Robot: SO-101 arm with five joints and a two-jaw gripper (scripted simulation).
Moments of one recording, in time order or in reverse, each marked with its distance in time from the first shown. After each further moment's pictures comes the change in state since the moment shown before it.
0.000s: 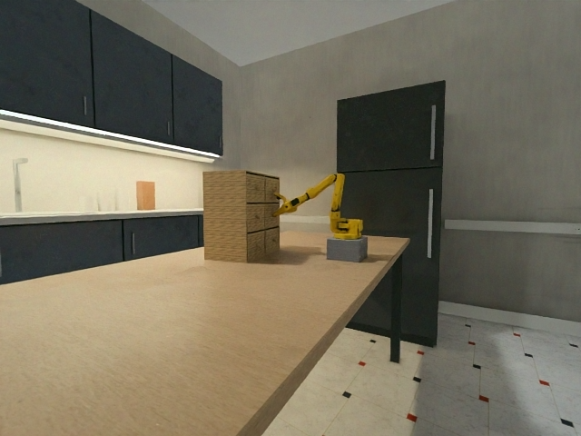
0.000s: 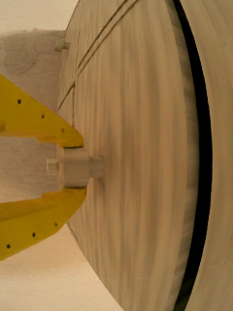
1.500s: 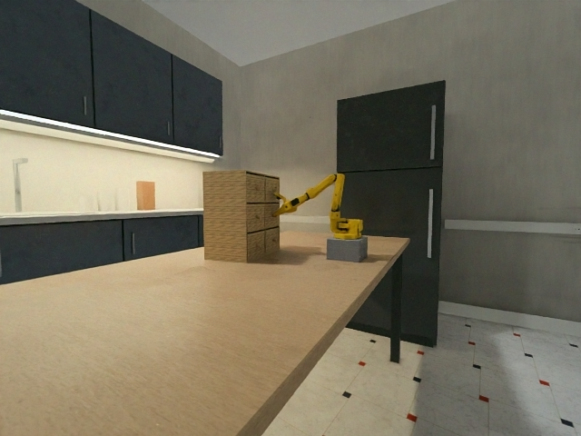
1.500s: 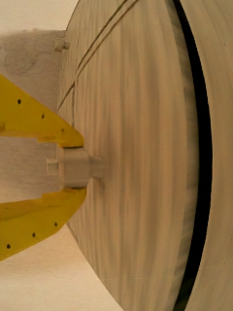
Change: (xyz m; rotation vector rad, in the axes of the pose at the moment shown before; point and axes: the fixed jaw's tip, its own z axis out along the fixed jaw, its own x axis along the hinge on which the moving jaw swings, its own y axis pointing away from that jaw) arm 0.000 0.000 0.000 0.000 0.000 0.000
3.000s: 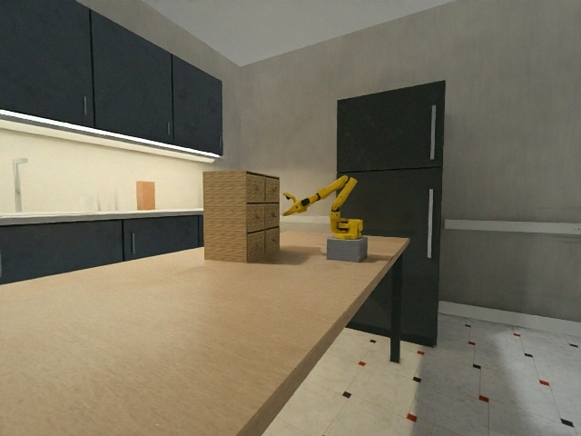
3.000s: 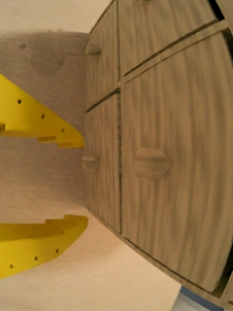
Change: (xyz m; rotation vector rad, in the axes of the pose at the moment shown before) arm 0.021 -0.001 -0.039 0.001 -0.008 -0.017
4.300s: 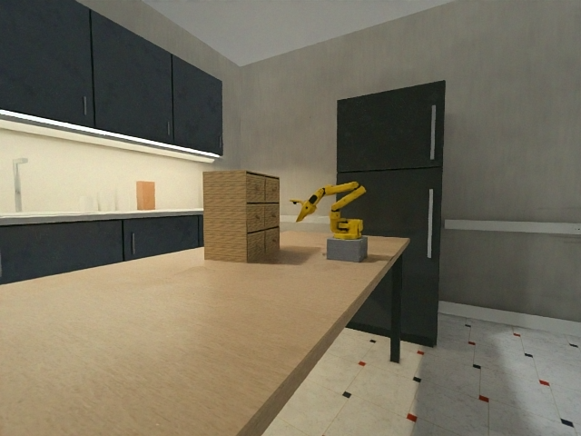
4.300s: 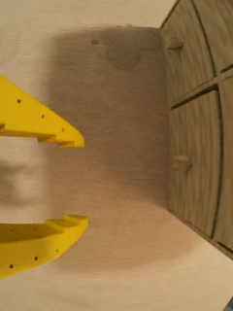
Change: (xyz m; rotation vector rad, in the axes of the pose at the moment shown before) arm 0.048 -0.001 -0.041 -0.002 0.372 -0.020
